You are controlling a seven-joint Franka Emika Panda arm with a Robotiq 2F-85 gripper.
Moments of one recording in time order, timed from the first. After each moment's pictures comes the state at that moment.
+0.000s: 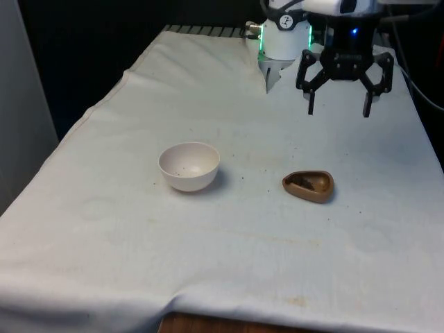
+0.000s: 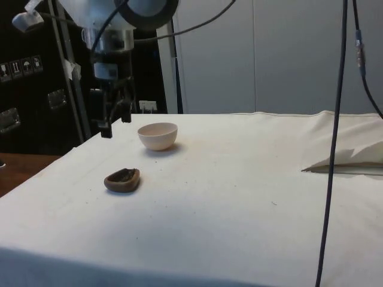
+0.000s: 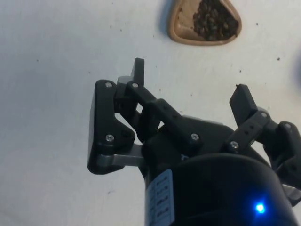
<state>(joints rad) 0.09 0.36 0.09 -1.97 -0.13 2.46 0.22</state>
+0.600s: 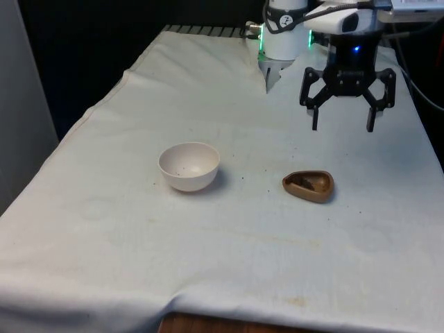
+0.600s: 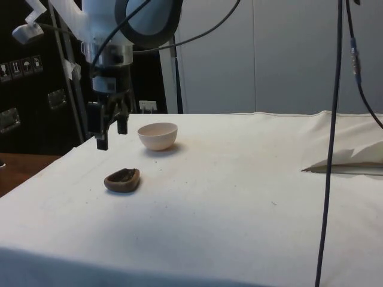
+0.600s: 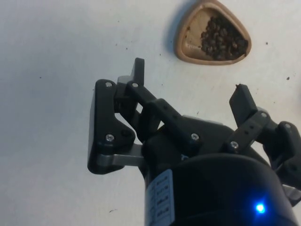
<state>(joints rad) 0.09 0.41 0.10 -1.97 -0.13 2.55 0.22</state>
